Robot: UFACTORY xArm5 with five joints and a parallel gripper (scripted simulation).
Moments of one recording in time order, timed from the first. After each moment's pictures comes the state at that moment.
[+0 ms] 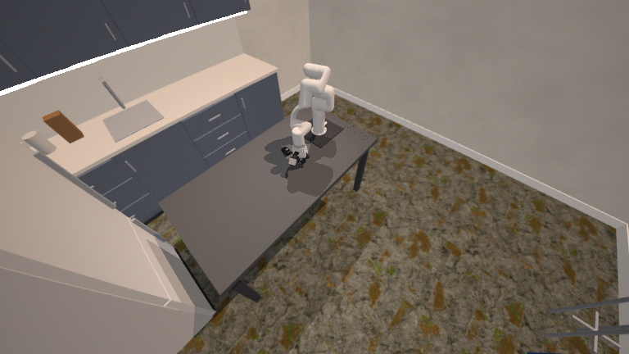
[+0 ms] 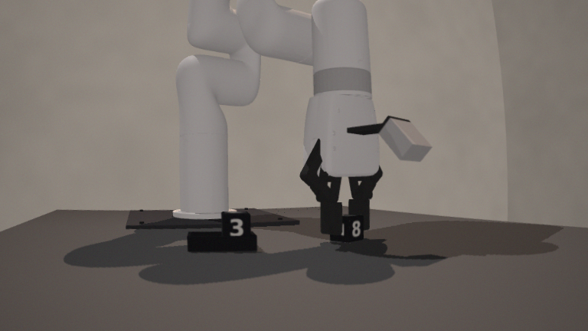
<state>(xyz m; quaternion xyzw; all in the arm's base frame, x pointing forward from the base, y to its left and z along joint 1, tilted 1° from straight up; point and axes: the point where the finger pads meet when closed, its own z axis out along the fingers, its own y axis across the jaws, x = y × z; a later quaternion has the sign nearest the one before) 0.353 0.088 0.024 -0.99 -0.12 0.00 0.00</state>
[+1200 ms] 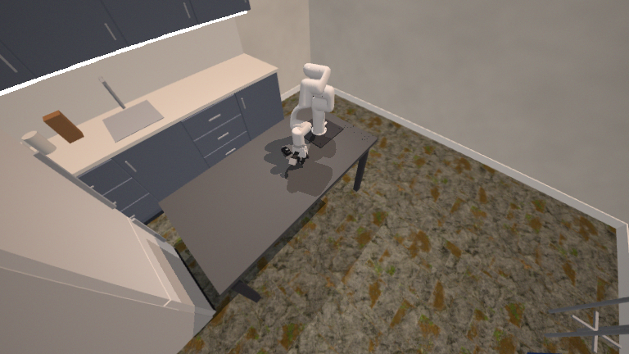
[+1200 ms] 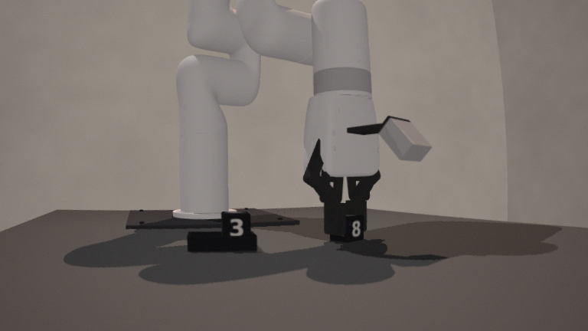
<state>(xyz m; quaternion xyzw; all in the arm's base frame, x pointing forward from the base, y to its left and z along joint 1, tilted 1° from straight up) 0.353 0.088 0.024 -0.99 -0.12 0.00 0.00</state>
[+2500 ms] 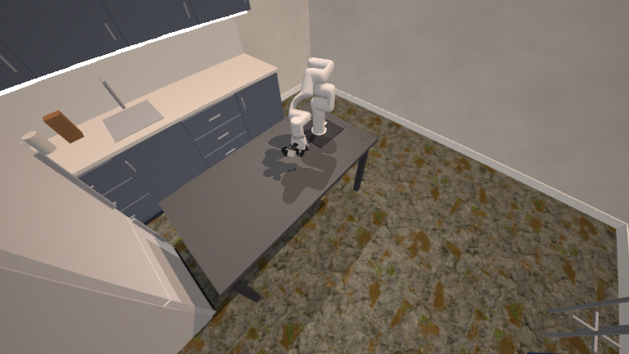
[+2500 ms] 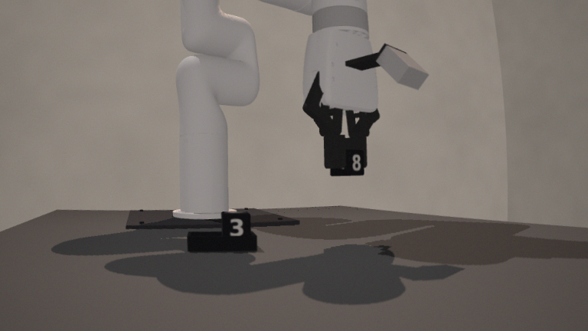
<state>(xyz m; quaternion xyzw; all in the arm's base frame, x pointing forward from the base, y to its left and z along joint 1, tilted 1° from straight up) 0.353 0.089 0.106 -0.99 -0.12 0.00 0.00</state>
